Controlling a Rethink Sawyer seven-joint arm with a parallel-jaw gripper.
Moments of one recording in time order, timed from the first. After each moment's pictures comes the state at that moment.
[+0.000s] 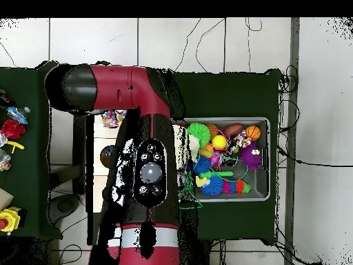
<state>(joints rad) 0.10 -0.49 -0.10 1.01 0.15 0.88 1.91</state>
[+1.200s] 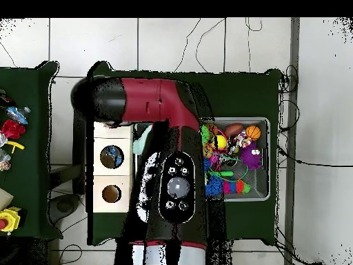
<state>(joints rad) 0.03 -0.57 -0.11 1.15 0.04 0.86 1.91</state>
